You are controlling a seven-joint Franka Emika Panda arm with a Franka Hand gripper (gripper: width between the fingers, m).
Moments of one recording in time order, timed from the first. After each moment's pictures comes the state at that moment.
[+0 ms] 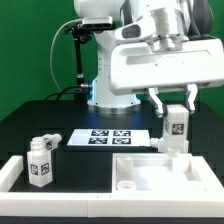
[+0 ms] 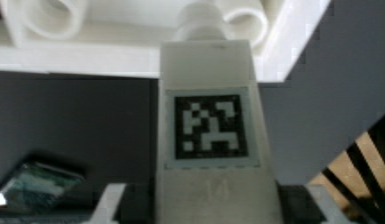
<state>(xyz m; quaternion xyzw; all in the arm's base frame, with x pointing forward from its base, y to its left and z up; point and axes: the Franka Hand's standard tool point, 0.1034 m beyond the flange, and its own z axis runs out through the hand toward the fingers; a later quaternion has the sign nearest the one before) 0.631 0.083 0.141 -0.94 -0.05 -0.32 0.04</state>
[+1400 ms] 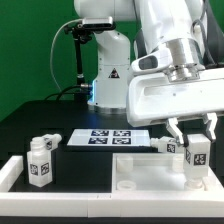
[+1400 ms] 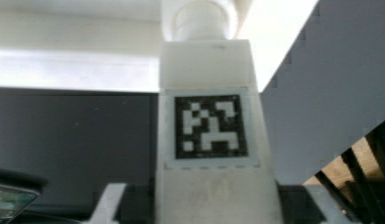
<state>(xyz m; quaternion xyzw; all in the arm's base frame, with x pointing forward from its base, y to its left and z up) 0.636 0.111 0.101 -0.94 -0.06 -0.32 0.05</state>
